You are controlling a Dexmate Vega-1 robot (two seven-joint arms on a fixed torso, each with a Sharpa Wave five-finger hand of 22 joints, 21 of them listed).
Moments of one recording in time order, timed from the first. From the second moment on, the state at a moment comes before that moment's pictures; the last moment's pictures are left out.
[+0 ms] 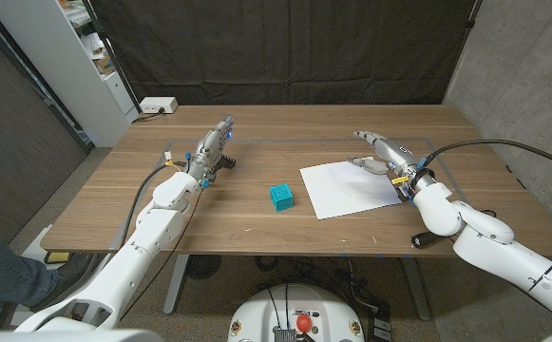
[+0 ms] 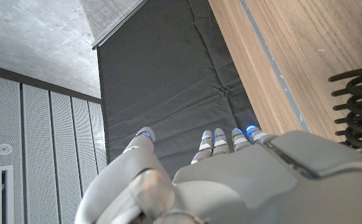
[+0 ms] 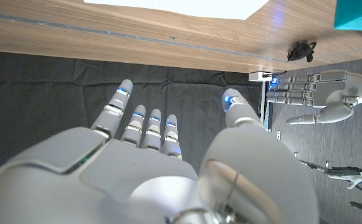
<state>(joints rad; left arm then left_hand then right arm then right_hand) 0.92 0.41 0.19 -1.37 -0.42 -0.23 -0.16 0.30 0.02 0.38 0.01 0.18 -0.03 0.09 0.19 0.18 -0.08 0.06 0.20 0.20 -0.16 0.09 0.18 0.17 -0.17 0.05 0.19 0.18 -1.18 -0.91 -0.34 -1.96 -0.39 -0.10 -0.27 0.56 -0.10 0.47 -0.15 0.31 0.18 -0.01 0.19 0.20 0.16 0.04 0.18 0.20 0.12 0.09 0.20 0.22 0.36 0.16 0.19 0.17</state>
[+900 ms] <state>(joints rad) 0.92 0.42 0.18 -1.39 -0.41 -0.22 -0.16 0.30 0.03 0.38 0.00 0.18 -0.03 0.09 0.19 0.18 -0.08 0.06 0.20 0.20 -0.16 0.09 0.18 0.17 -0.17 0.05 0.19 0.18 -1.15 -0.99 -0.38 -2.04 -0.42 -0.30 -0.14 0.56 -0.12 0.47 -0.15 0.33 0.10 0.02 0.18 0.20 0.10 0.08 0.18 0.20 0.07 0.10 0.20 0.21 0.32 0.21 0.18 0.17</state>
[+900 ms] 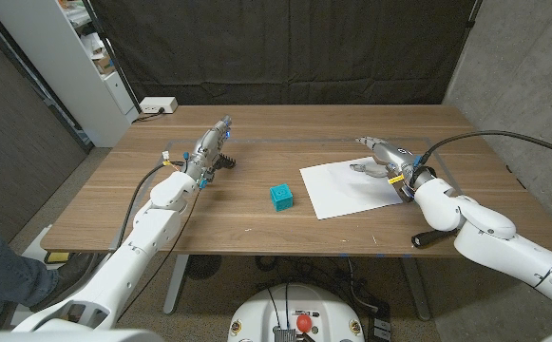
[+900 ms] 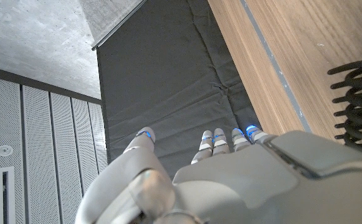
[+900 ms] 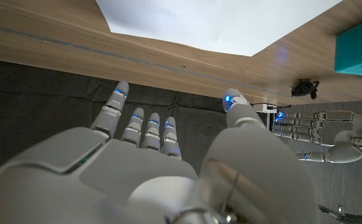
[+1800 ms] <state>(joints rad) 0.90 0.41 0.20 -1.37 -0.41 -0.21 -0.16 0.30 0.03 0.38 0.00 0.18 -0.02 0.10 0.19 0.18 -0.08 0.06 0.20 0.20 -0.16 0.09 0.18 0.18 -0.18 0.05 0.19 0.18 -1.11 -1.04 -0.44 -2.07 -0.41 -0.43 -0.04 0.56 -0.13 0.47 -0.15 0.34 0.04 0.02 0.18 0.20 0.04 0.08 0.18 0.20 0.02 0.12 0.19 0.21 0.28 0.21 0.18 0.17</state>
